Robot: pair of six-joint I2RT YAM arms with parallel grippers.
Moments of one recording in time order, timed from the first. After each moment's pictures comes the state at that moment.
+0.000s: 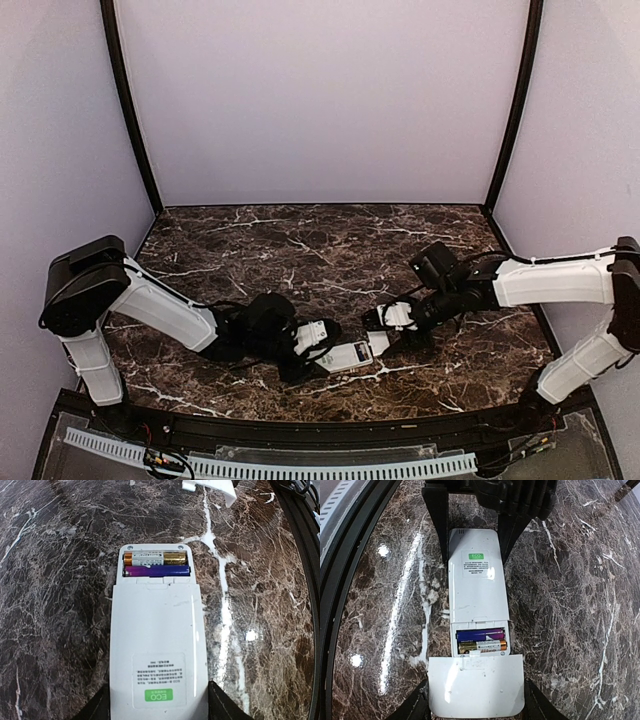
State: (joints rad) left arm -1.05 1.81 0.75 0.28 0.22 0.19; right arm 0.78 1.42 0.78 -0.38 -0.46 -0.91
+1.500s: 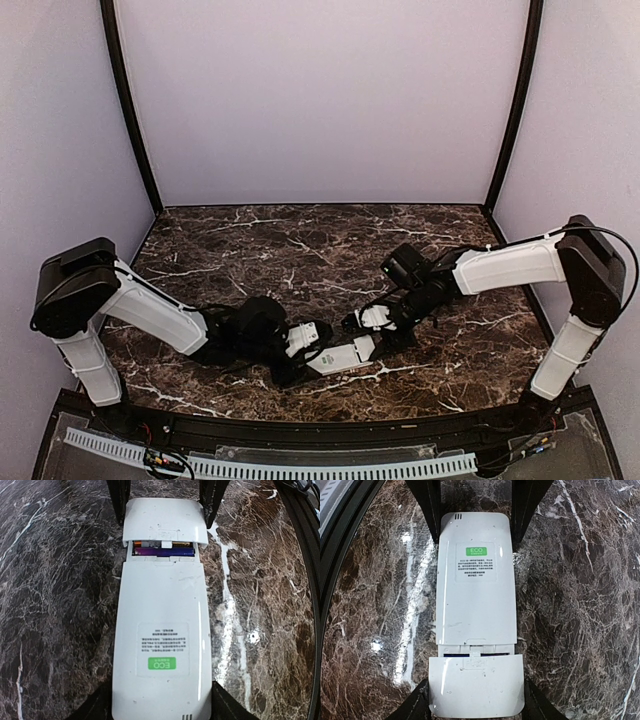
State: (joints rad) left arm -1.05 1.75 0.68 0.30 0.19 0.17; right arm 0.80 1.69 0.95 -0.45 -0.49 -0.95
